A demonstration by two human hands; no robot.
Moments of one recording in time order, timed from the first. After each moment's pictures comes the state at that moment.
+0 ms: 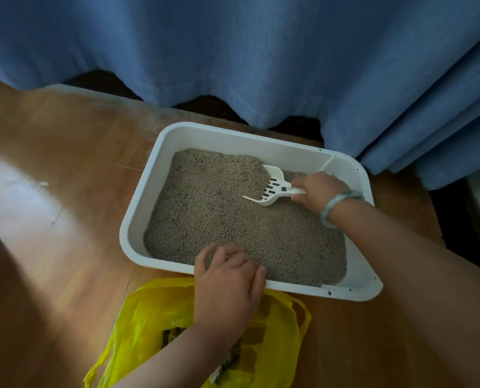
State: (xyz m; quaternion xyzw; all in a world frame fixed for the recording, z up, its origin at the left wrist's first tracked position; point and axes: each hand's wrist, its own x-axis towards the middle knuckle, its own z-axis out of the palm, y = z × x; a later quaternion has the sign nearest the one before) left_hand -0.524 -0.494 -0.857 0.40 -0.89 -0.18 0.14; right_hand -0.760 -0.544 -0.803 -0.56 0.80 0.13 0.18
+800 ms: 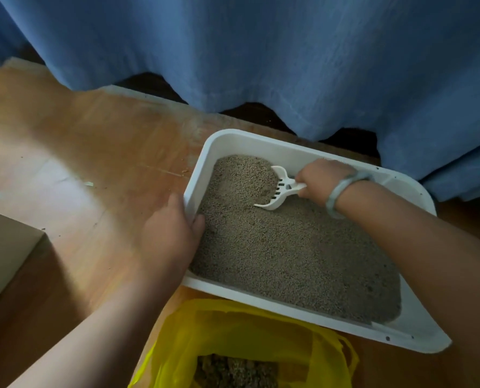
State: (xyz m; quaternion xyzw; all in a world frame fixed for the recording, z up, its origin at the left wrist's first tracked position) left_hand -0.460 -0.638 -0.848 0.63 -0.74 -0.19 0.12; right_hand -0.718 -0.645 -0.808 -0.58 0.76 0.25 0.15
